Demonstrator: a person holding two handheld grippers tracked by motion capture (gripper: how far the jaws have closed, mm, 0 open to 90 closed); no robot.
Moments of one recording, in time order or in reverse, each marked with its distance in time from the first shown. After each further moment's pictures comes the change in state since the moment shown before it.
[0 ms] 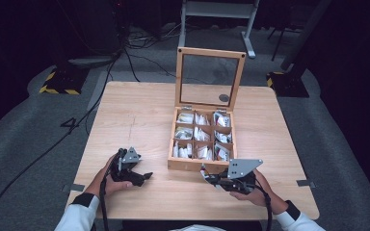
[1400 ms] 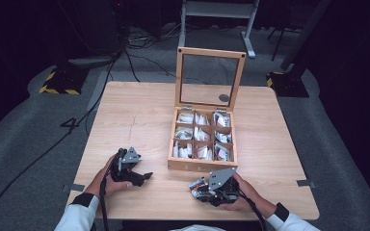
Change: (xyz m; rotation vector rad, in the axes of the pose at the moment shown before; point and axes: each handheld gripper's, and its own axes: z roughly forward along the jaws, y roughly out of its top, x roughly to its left) left arm 0.000 0.000 0.000 0.000 0.000 0.000; right arm 0.015 -0.021 0.052 0.216 0.118 0.000
